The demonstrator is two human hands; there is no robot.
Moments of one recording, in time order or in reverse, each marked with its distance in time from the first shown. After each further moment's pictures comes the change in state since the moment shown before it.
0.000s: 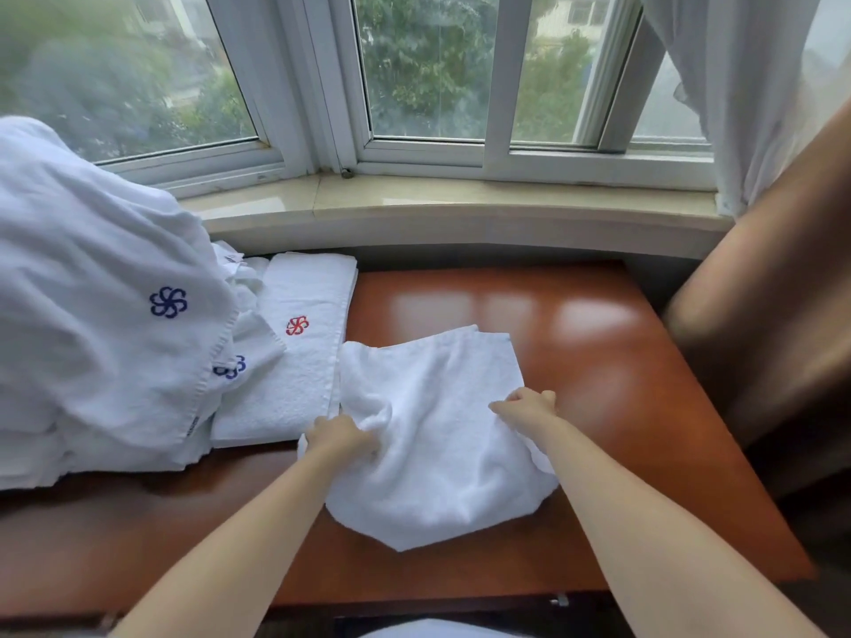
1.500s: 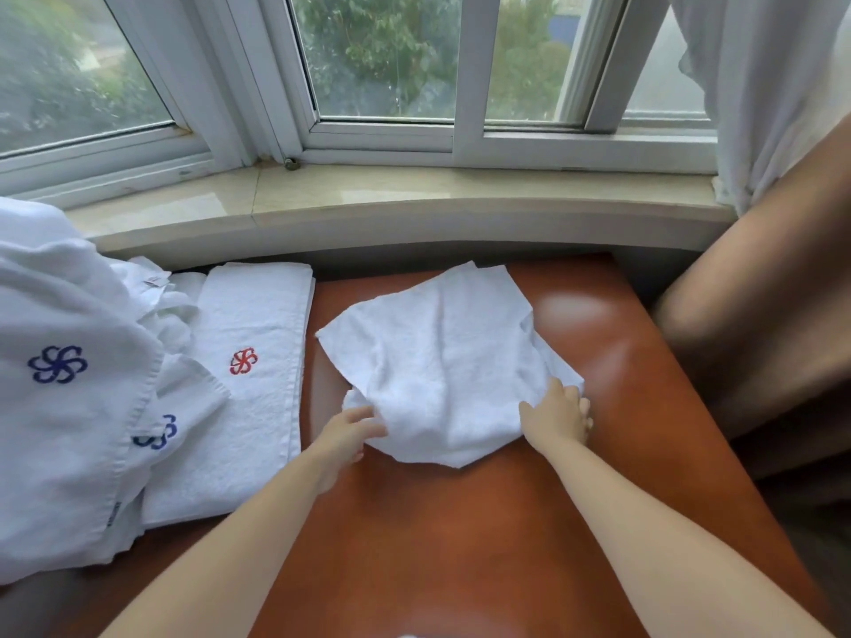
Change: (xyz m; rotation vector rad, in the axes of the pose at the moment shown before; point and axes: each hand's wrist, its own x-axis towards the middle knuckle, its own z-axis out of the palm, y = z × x) left_hand 0.074 0.064 0.009 -0.587 -0.367 0.182; right_hand 0.076 0.004 -0.026 -0.326 0.417 0.023
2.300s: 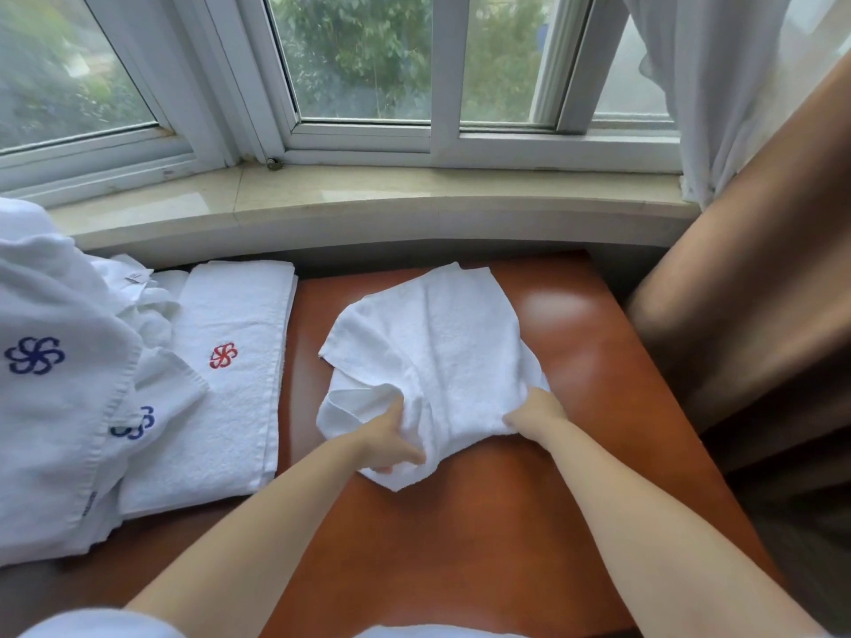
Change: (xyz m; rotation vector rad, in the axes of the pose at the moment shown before) left_hand -0.002 0.012 0.060 0.680 -0.283 0.053; right_hand 0.013 0.023 -0.014 0.057 -0.345 -0.015
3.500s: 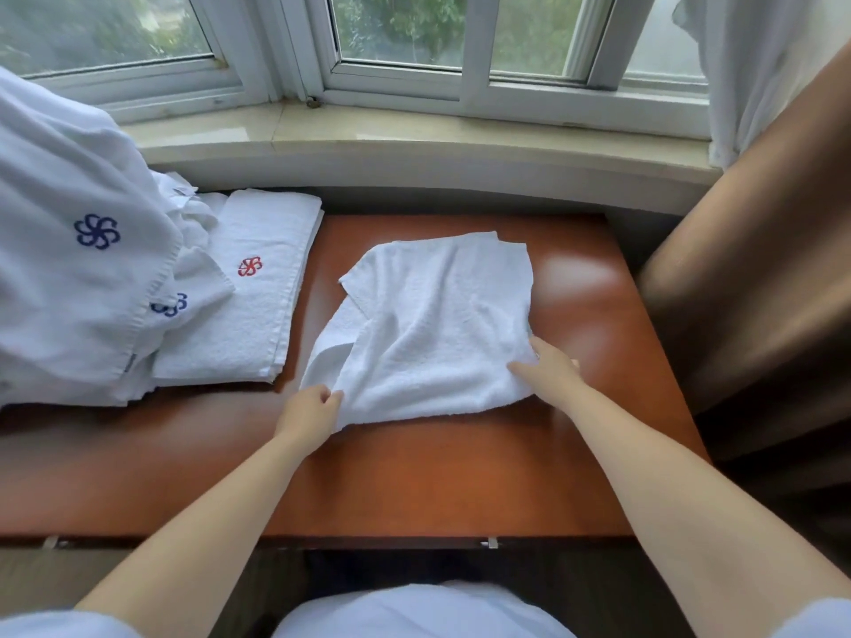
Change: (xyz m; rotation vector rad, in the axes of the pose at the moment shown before) left_hand -0.058 -0.093 0.071 -0.081 0.734 -0.222; right_hand -0.037 0.061 -0.012 0.073 0.006 -0.390
